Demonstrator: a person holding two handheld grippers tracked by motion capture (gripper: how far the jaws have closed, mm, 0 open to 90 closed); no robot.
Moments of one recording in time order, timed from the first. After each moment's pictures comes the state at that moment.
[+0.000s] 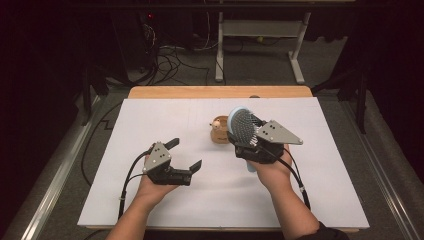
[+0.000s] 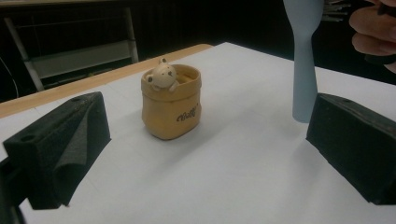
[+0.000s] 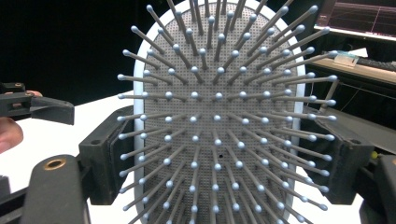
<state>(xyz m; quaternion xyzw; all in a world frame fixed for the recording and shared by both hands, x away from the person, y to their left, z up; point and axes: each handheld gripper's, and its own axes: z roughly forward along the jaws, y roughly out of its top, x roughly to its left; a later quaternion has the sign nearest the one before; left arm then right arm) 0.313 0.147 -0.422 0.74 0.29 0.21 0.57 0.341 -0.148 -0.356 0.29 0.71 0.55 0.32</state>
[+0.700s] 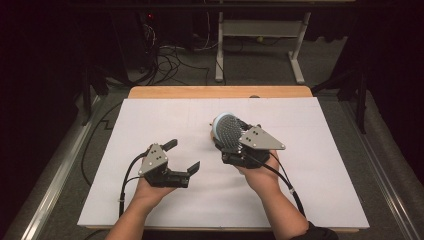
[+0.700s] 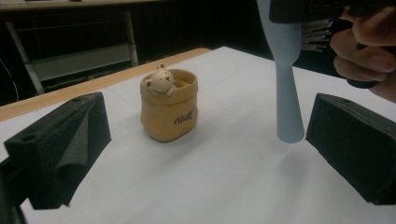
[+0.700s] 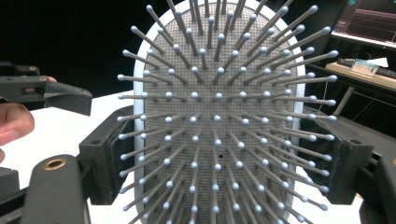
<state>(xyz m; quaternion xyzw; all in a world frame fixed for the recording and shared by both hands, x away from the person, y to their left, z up) 0.305 0.150 -0.413 0.74 0.29 0.21 0.57 0.335 -0.118 -0.366 0.26 0.73 0.55 0.32</state>
